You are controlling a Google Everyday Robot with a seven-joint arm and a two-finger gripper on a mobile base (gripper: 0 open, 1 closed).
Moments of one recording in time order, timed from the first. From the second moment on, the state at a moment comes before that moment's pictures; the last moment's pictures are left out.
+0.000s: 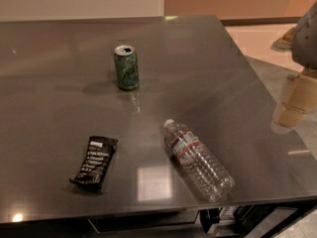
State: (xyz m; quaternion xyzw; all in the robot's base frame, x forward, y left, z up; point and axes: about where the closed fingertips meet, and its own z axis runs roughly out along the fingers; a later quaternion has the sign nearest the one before) arm 0.438 -0.216 0.977 -0.60 0.78 -0.04 0.16
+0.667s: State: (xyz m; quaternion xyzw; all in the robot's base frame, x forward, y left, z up) arm 0.440 -0.202 0.975 -0.58 0.80 -0.03 0.15
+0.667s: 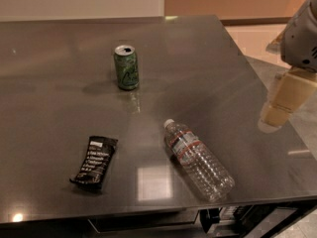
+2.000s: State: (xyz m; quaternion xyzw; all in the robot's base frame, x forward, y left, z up) arm 0.437 -0.099 0.926 -0.47 0.88 0.03 0.10
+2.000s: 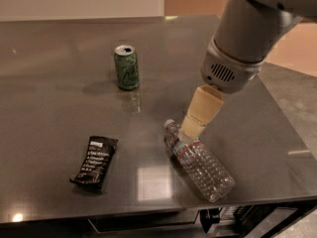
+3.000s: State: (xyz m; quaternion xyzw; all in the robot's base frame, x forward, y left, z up) arm 0.426 -0.082 0.871 -0.39 0.92 0.02 0.02
